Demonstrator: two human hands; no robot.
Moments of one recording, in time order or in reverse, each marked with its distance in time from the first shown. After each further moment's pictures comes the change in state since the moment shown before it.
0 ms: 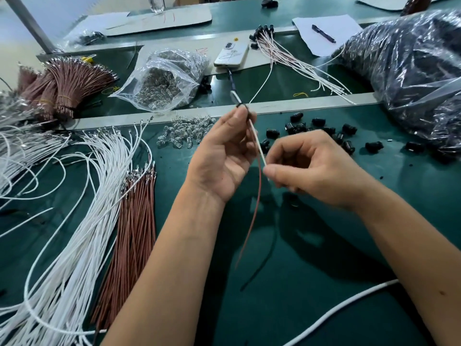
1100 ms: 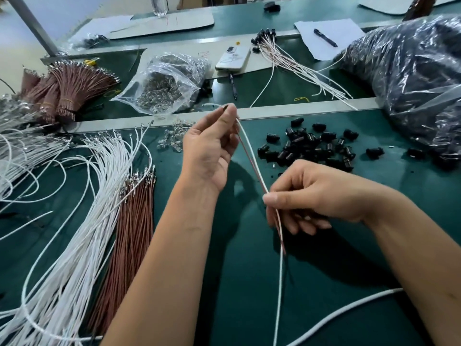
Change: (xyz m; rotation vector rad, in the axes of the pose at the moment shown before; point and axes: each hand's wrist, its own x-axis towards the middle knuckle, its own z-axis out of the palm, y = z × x) left_hand 0.022 0.009 -0.009 0.047 0.242 0.200; right_hand -0.004 -0.002 -0.010 0.118 -0.461 0.371
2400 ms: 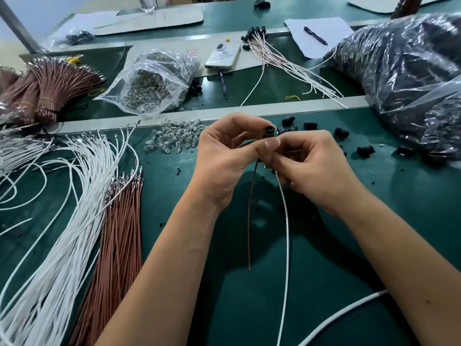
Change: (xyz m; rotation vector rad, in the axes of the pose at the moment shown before) left_hand -0.022 -0.020 0.007 0.294 -0.444 0.260; right_hand 0.020 0.015 -0.001 0.010 0.725 -0.351
